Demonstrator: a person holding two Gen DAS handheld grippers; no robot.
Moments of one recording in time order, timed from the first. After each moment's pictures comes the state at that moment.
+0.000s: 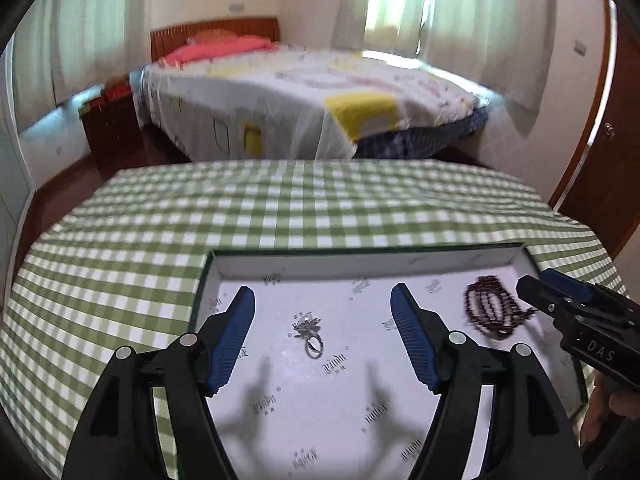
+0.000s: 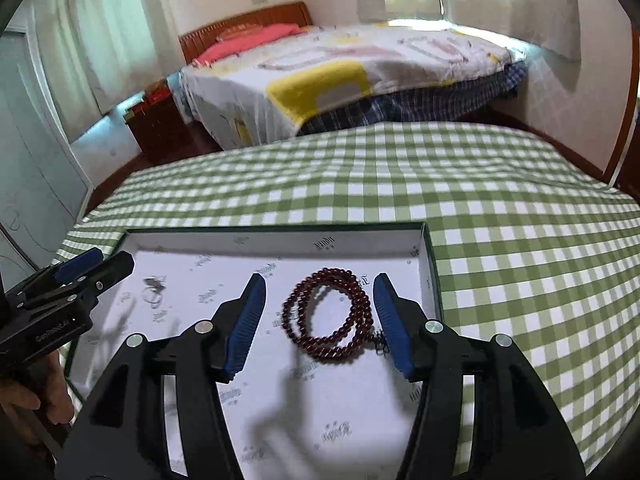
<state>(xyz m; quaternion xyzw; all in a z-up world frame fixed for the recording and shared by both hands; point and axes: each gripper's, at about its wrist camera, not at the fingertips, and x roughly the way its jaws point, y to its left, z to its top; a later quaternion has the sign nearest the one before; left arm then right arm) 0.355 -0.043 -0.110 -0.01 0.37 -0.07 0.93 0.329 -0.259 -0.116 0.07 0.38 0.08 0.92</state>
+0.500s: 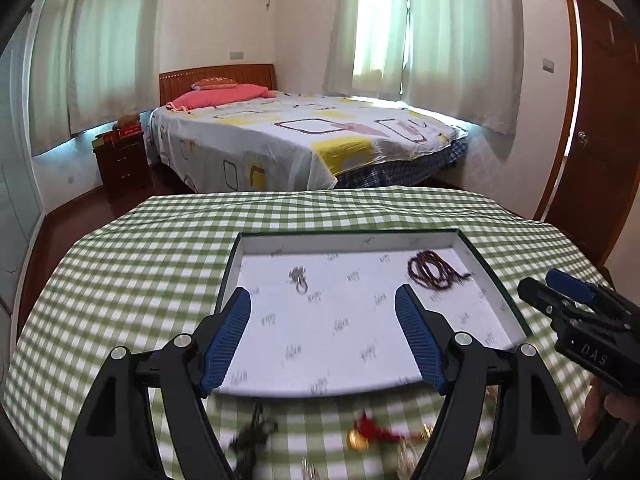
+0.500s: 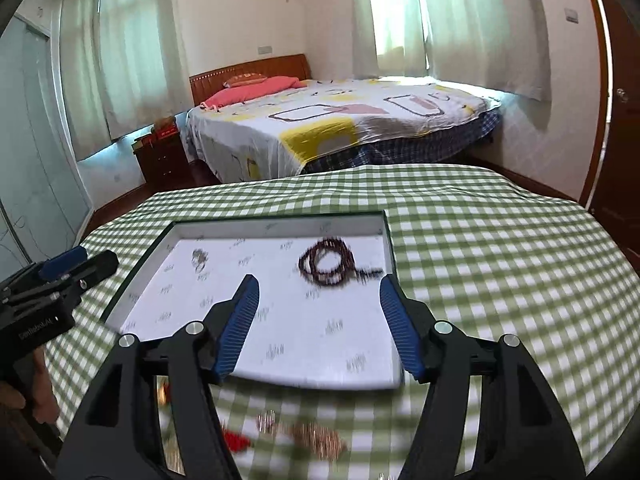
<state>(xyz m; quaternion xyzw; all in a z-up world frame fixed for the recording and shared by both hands) 0.222 -0.042 -0.079 0.00 0.29 -0.08 0.95 0.183 -0.264 -0.087 0.05 0.30 0.05 0.95</state>
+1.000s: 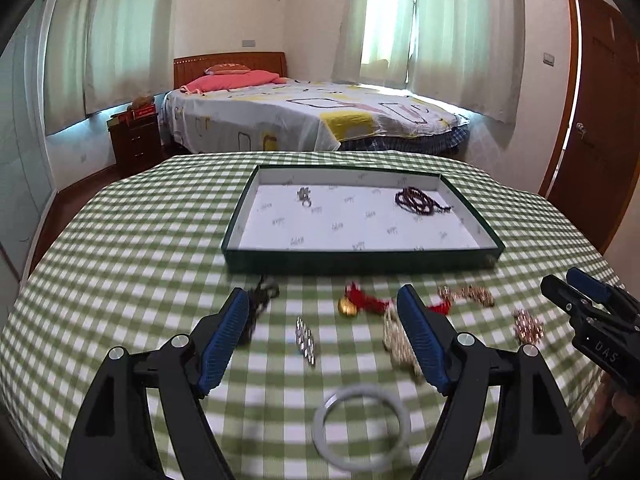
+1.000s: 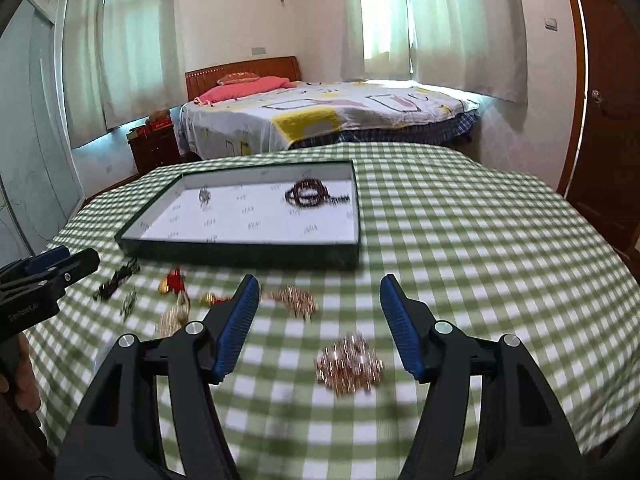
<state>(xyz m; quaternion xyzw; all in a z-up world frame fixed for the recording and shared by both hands) 0.121 -0.040 -0.115 -0.01 0.31 -0.06 0.95 0.075 -0.278 -0.120 0.03 0.30 0.03 0.95</state>
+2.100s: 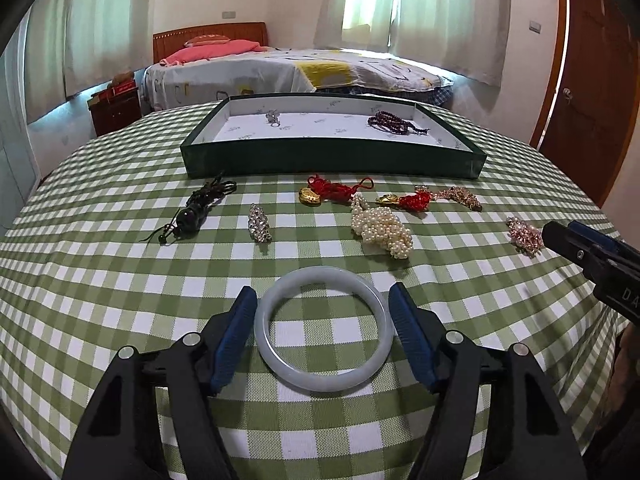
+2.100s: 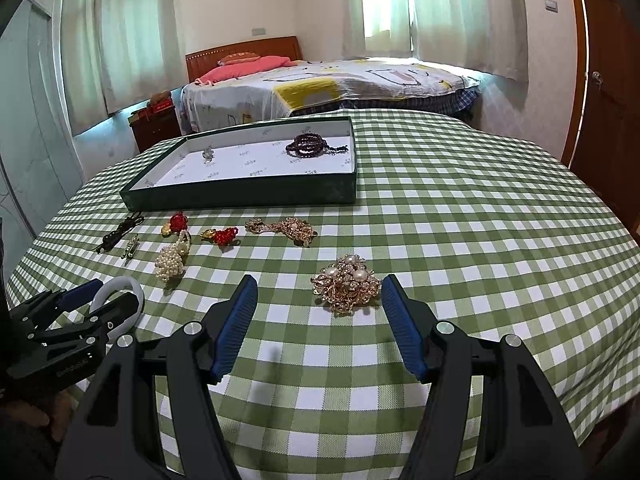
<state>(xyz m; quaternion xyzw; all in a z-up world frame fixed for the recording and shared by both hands) 0.087 -0.061 -0.182 0.00 0.36 -0.09 0.93 0.047 -0.278 -0.146 0.03 0.33 0.04 0.94</state>
